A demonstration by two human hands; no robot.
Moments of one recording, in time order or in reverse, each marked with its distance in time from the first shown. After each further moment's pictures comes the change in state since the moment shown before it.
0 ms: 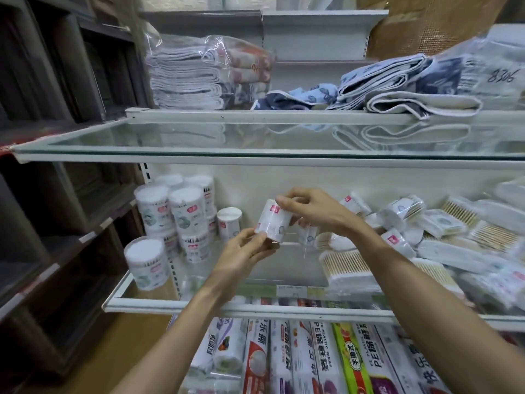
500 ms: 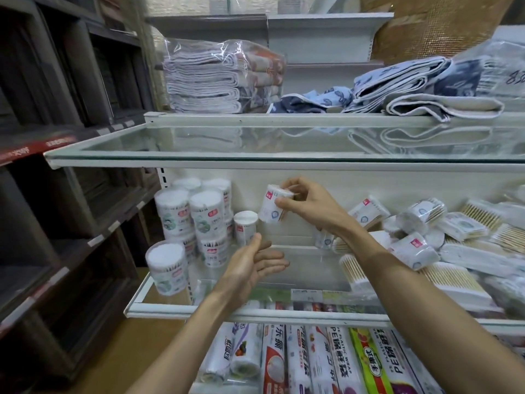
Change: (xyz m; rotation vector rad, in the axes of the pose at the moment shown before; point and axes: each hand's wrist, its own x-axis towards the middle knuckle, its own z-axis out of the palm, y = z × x) left_hand -0.008 0.009 -0.021 -0.075 0.066 -0.188; right_hand 0.032 -0.014 0.037 0.102 0.207 -0.086
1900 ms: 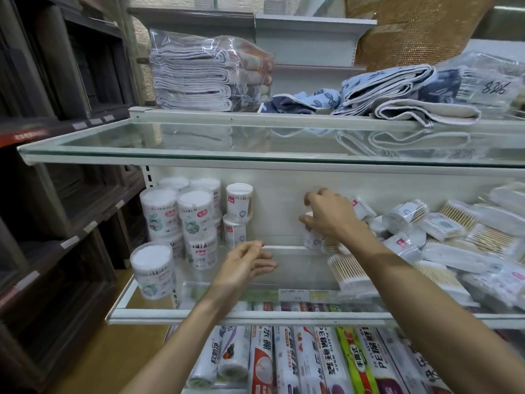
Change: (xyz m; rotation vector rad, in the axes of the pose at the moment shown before) left_hand 0.014 -0.018 -0.011 0.137 -0.026 0.106; right_hand -0.005 0.023 -0.030 -1.173 0.015 0.154
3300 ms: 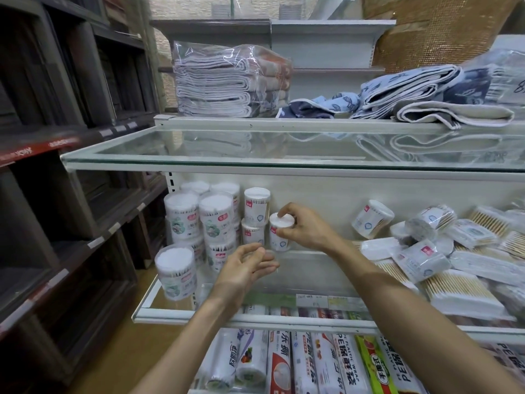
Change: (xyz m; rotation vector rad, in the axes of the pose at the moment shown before) left_hand -0.010 0.012 -0.022 -0.134 0.089 0.035; right_hand 0.009 -0.059 0.035 0.708 -0.051 -0.172
